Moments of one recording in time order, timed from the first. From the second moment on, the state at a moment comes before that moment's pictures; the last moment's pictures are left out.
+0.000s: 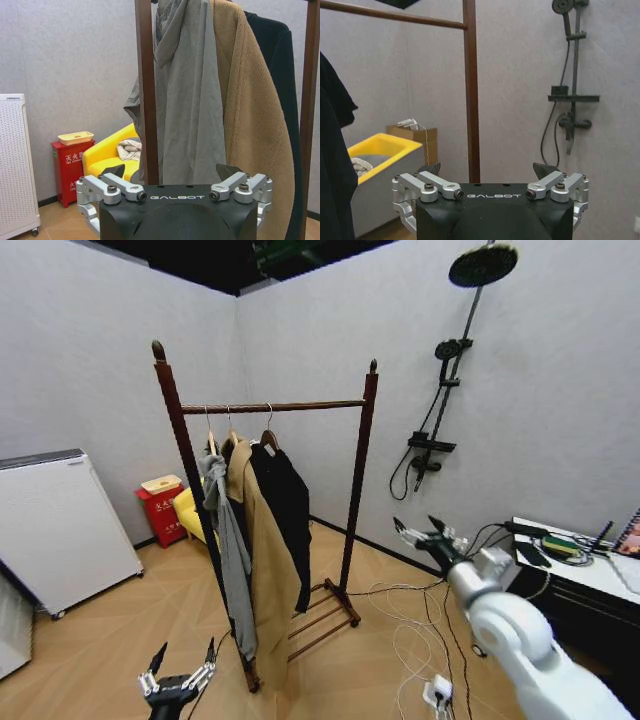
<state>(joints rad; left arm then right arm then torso) 1.81 -1.53 -0.64 -2.28 -0.09 -0.07 0.01 -1.42 0.98 0.79 2.26 0.70 -0.33 0.24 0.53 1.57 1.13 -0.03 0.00</state>
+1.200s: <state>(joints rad) 1.81 -1.53 -0.64 -2.28 -0.09 -0.07 0.01 -1.77 1.21 0.80 2.45 0.56 -0.25 0.24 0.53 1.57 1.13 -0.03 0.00</state>
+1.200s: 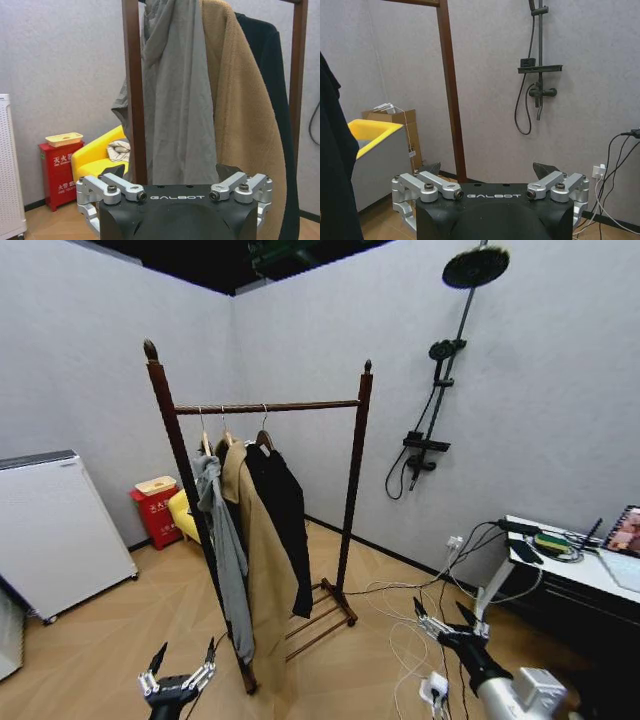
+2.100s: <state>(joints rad) 1.81 -1.53 -0.64 -2.28 -0.09 -0.07 0.01 -1.77 1.21 0.80 2.44 0.56 -0.25 0.24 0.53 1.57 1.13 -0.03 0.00</state>
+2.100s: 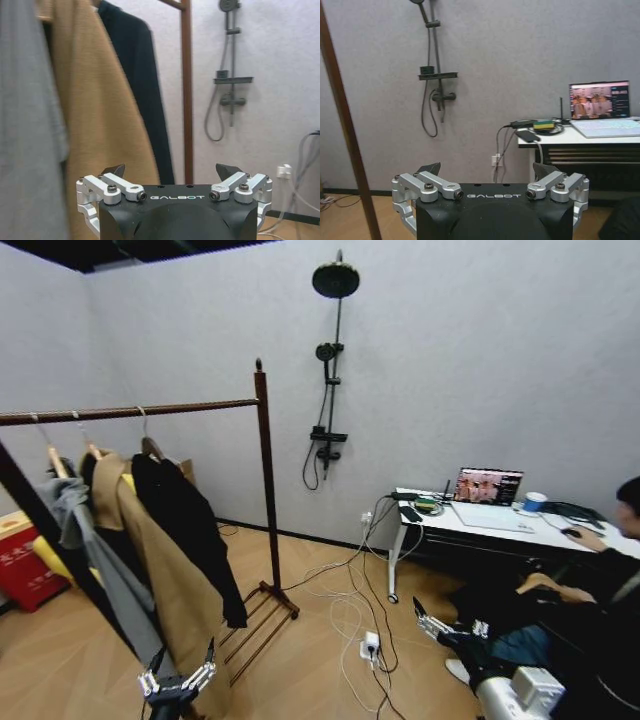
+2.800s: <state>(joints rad) 1.81 -1.53 -0.64 -2.28 -0.09 -0.07 0.01 -1.77 1.21 0.80 2.44 0.56 -0.25 0.24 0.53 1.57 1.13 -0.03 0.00</state>
